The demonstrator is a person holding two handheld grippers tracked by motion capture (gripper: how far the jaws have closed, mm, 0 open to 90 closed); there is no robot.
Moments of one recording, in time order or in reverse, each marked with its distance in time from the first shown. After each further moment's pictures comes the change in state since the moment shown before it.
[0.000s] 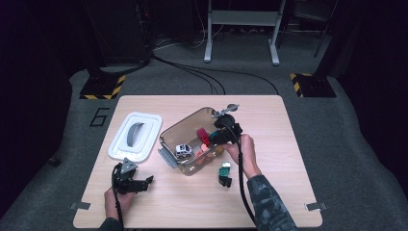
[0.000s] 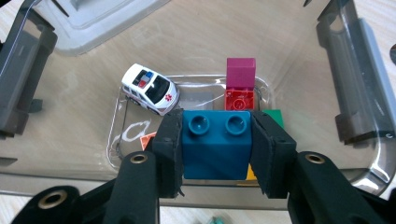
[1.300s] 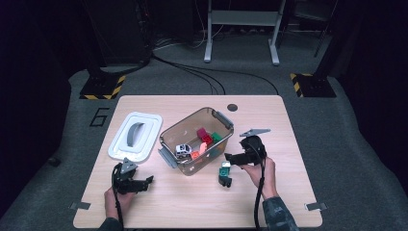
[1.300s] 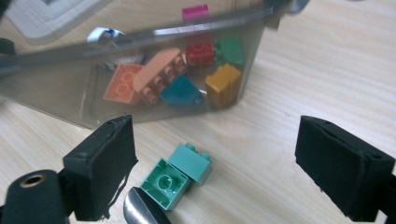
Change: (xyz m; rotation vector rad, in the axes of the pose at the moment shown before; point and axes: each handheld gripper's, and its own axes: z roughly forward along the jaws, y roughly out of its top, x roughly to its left) left arm 0.000 0.000 0.000 -0.001 -0.001 -0.001; right arm -0.023 -0.094 -0.021 -0.112 -0.051 0.149
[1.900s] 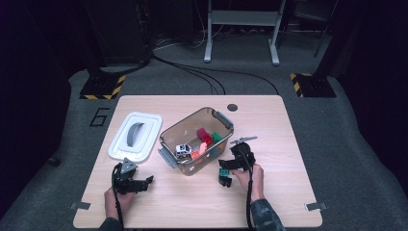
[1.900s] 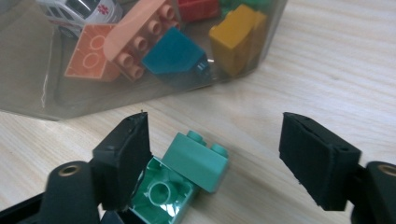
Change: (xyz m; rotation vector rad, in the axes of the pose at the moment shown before) left arm 0.000 0.000 0.000 0.001 0.000 0.000; right arm 0.007 -0.020 0.056 0.092 -0.014 0.077
